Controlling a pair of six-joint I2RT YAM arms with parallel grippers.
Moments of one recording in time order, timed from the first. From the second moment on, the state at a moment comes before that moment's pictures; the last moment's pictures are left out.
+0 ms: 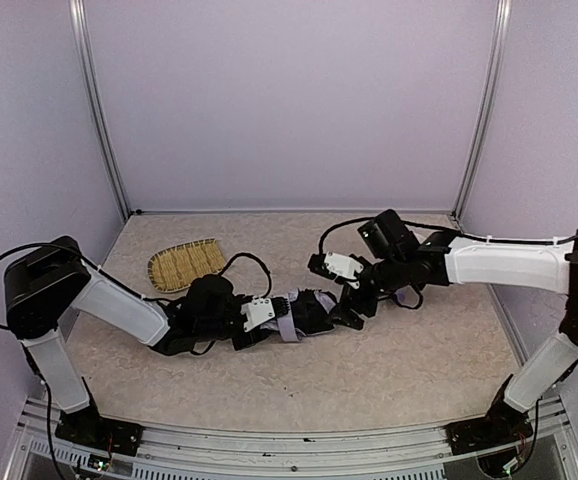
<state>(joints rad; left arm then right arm) -0.87 1.79 0.67 0.60 0.07 0.59 0.78 1.62 1.11 -0.41 -0.22 -0.46</state>
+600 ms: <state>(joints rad) -0.86 1.56 0.81 0.57 -0.29 0.94 0.77 1.35 0.78 0.22 -0.45 -0.21</state>
